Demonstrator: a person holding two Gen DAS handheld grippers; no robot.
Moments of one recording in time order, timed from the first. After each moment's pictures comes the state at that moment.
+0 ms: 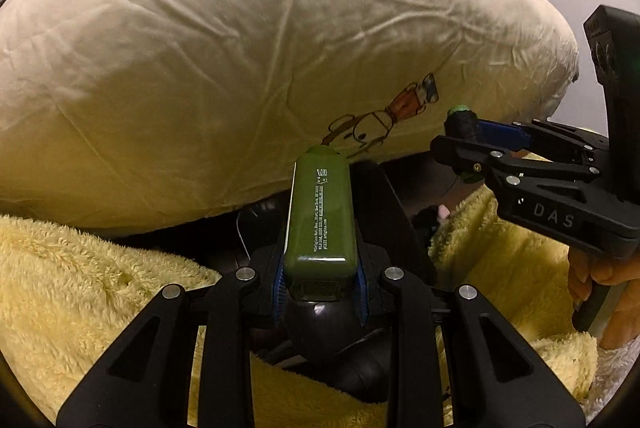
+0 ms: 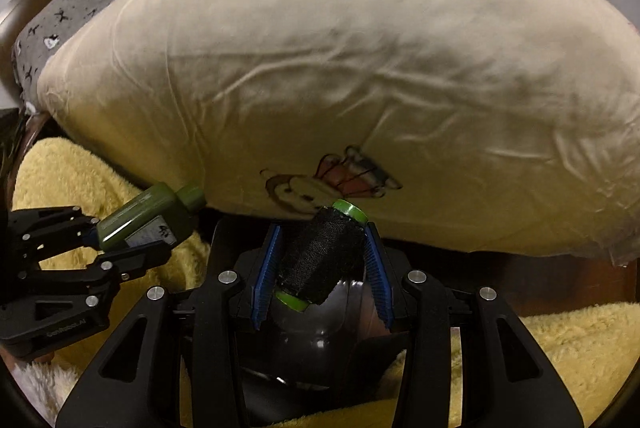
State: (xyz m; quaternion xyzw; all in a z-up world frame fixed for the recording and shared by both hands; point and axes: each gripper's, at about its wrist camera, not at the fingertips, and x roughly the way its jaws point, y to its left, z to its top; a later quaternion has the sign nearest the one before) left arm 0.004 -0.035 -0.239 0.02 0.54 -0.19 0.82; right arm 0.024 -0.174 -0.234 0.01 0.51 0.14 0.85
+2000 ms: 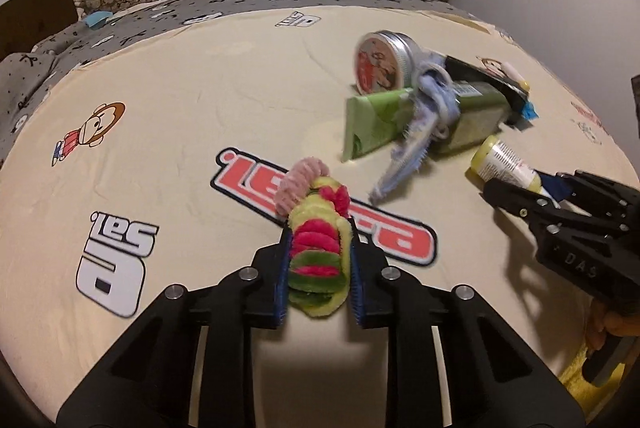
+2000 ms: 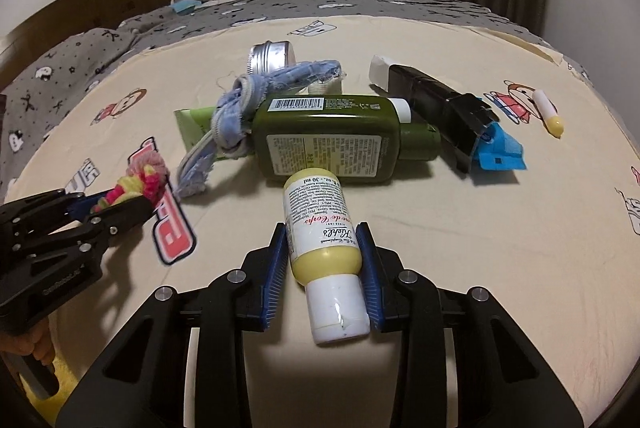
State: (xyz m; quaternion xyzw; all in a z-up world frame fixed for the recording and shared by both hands) left arm 0.229 0.002 -0.127 0.03 0.41 -0.10 0.91; right arm 0.234 -0.159 -0.128 0.00 0.39 0.11 0.91
